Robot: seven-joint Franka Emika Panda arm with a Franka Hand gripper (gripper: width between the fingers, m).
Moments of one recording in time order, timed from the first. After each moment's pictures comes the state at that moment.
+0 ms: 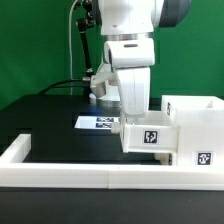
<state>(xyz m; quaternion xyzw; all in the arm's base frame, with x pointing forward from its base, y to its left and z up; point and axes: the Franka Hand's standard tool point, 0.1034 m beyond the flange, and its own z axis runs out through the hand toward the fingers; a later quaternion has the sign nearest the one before) 0.545 -0.011 0.057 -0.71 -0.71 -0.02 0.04</state>
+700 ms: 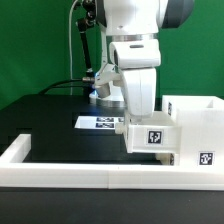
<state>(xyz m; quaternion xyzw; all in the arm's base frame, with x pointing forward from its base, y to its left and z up) 0.546 -0.004 0.057 -0.70 -0.71 -0.02 0.04</state>
